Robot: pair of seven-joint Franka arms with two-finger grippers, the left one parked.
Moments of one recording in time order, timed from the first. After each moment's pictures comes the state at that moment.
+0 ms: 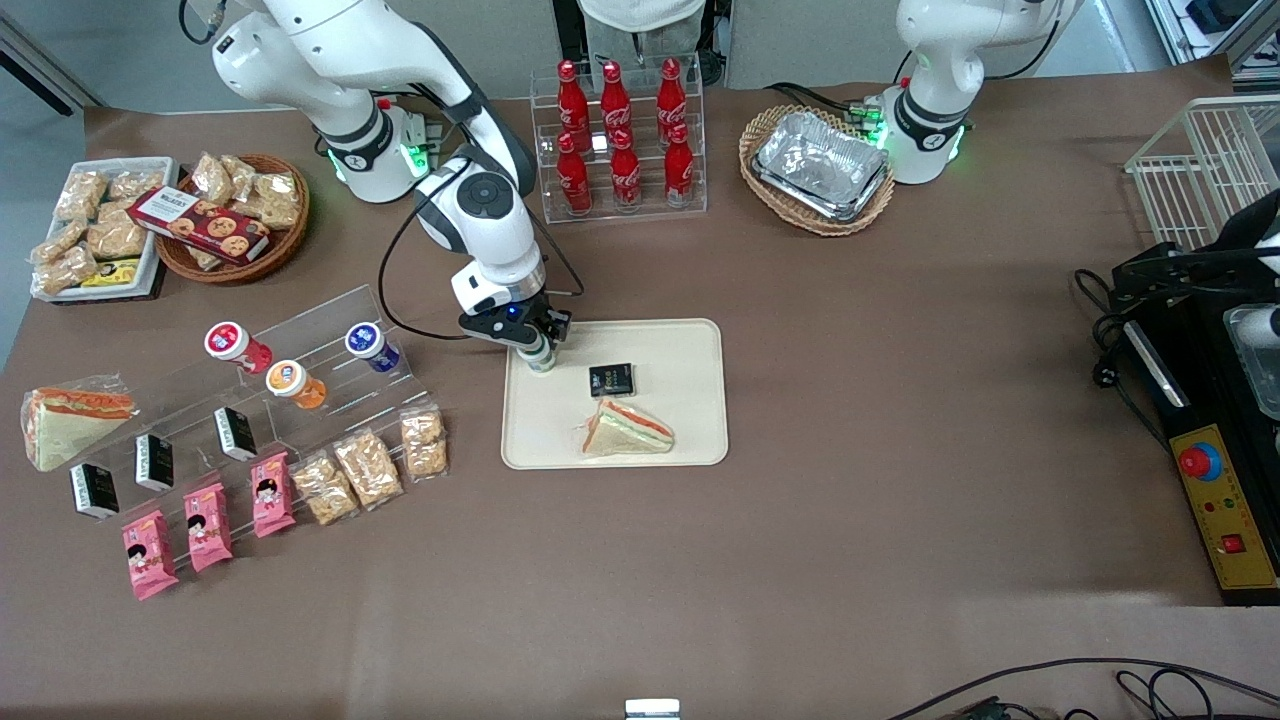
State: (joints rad) arm 0.78 0.26 -0.08 -2.37 -0.14 2.74 1.15
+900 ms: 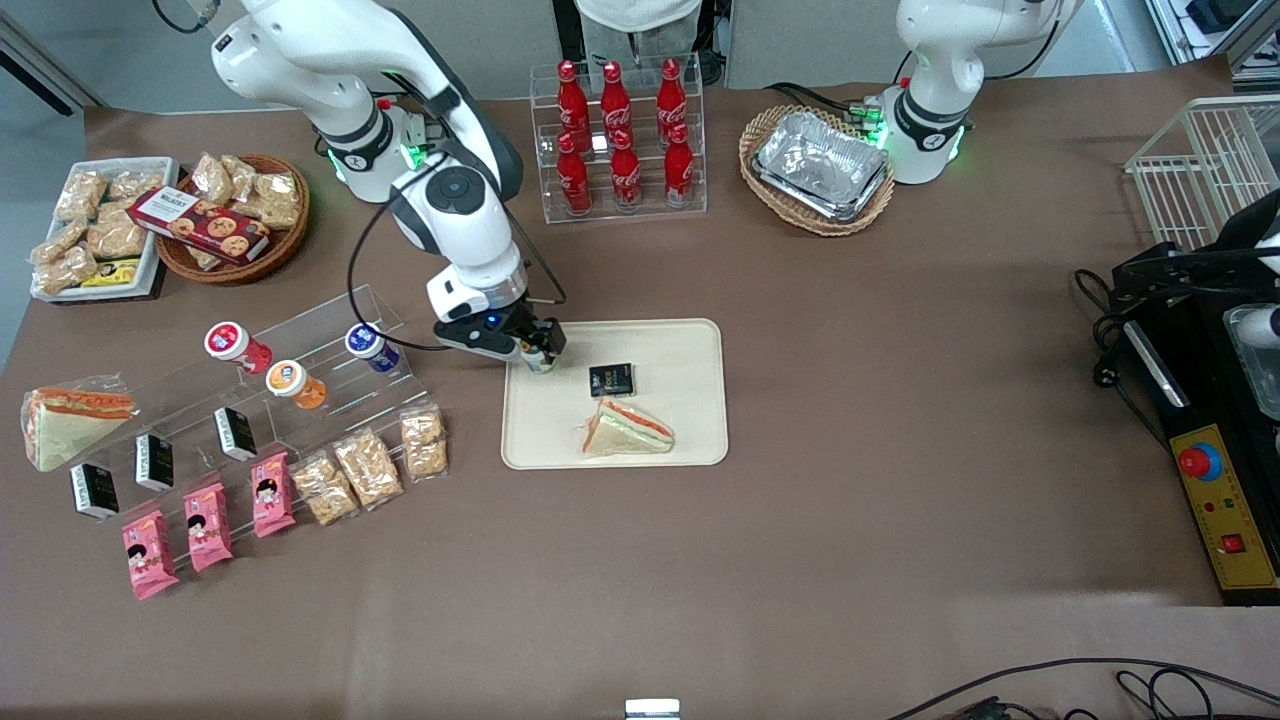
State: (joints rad) arm 0.72 0.17 -0.09 -2.31 -0.14 2.65 1.10
